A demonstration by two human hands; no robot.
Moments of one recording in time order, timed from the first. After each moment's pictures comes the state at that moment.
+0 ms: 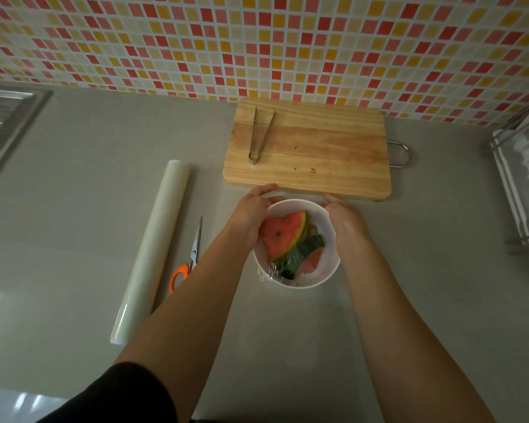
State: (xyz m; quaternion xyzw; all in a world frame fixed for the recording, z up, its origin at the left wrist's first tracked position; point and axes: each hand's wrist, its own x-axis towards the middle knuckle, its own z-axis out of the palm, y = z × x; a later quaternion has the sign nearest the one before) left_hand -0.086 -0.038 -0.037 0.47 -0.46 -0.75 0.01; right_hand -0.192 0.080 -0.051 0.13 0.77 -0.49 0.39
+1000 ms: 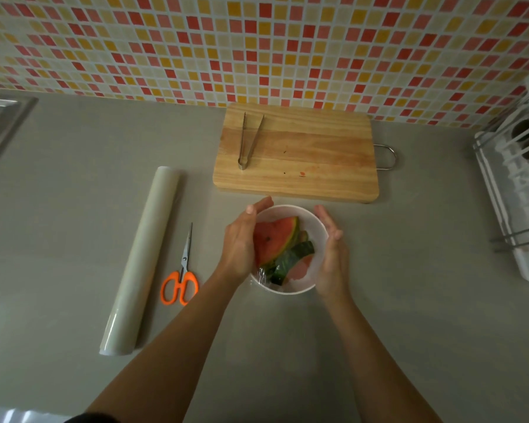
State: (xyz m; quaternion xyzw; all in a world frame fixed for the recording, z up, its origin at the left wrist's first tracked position) left_hand -0.041 -0.001 -0.040 0.31 -0.60 -0.72 0.16; right_hand -0.116 0.131 -0.072 -0.15 0.69 -0.68 0.19
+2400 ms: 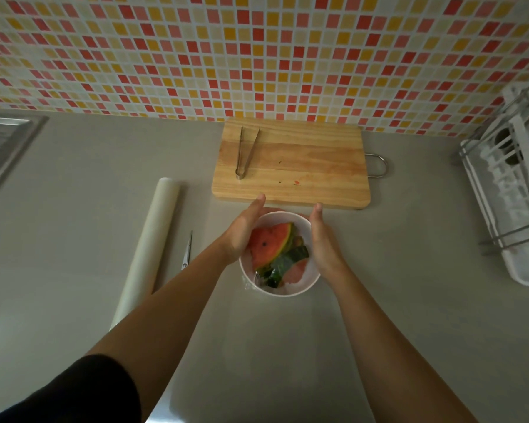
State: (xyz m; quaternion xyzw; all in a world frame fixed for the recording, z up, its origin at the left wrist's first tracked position) left_hand -0.072 -0.030 -0.030 0.29 -0.63 -0.72 -0.08; right_hand -0.151 0.111 -0.045 -0.13 0.77 -0.53 0.33
